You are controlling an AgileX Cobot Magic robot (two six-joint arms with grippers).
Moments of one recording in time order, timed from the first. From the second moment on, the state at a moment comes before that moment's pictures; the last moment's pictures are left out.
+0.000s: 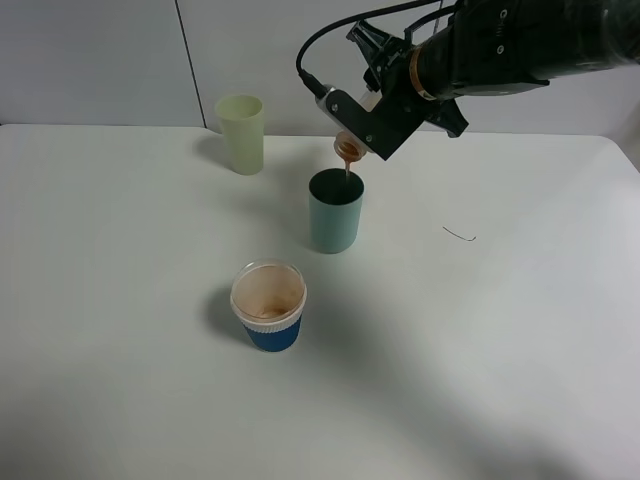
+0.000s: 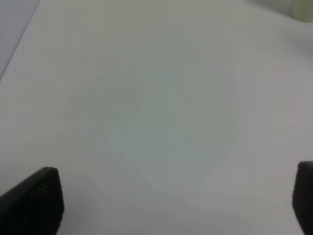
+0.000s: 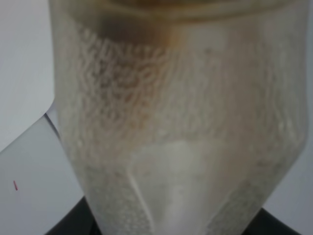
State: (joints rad) left arm 0.08 -0.01 -0.51 0.00 1.06 -0.02; right arm 0.55 1.82 -1.19 -1.26 0.25 -0.94
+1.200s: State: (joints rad) left arm 0.08 -0.01 -0.51 0.00 1.06 -0.02; right arm 0.56 1.82 -1.19 -1.27 0.25 -1.01
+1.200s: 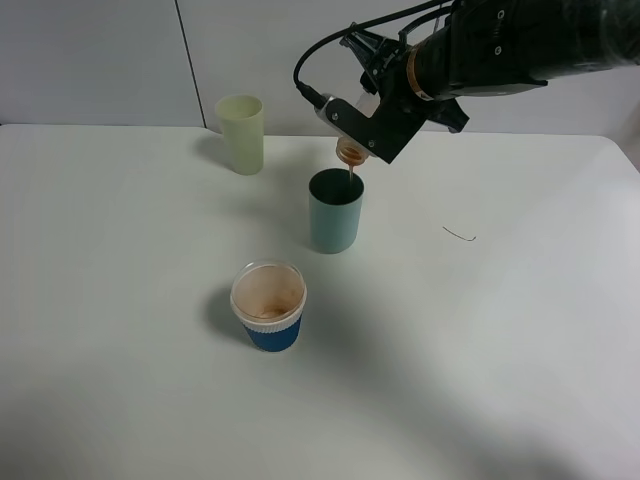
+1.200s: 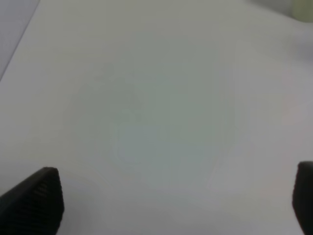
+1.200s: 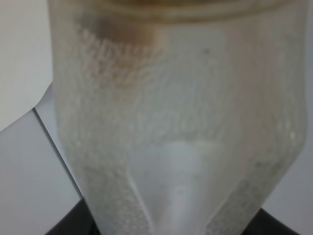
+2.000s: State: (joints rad) left arm 0.08 -0.01 -0.51 0.00 1.06 -0.02; right arm 0.56 1.82 -1.19 -1.27 0.25 -1.01
